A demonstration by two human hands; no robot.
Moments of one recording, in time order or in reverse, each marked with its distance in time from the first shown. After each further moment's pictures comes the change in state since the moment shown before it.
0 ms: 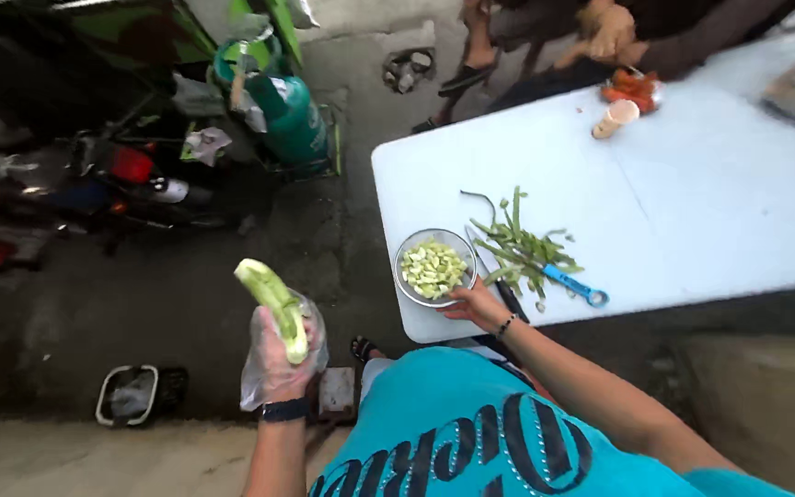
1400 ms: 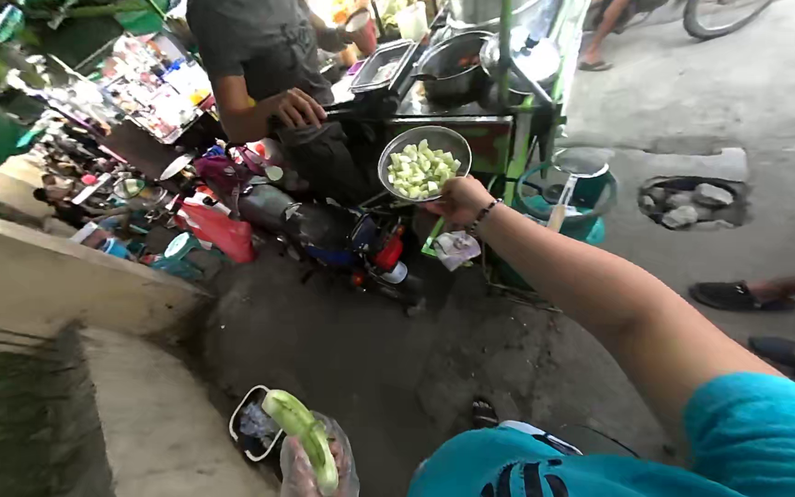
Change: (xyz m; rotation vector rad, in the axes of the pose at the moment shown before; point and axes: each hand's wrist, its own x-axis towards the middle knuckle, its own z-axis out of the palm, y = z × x) left_hand 0.136 0.376 -0.350 -0.036 0.433 0.590; right_hand 0.281 -0.317 0.895 -0.017 -0.486 -0.273
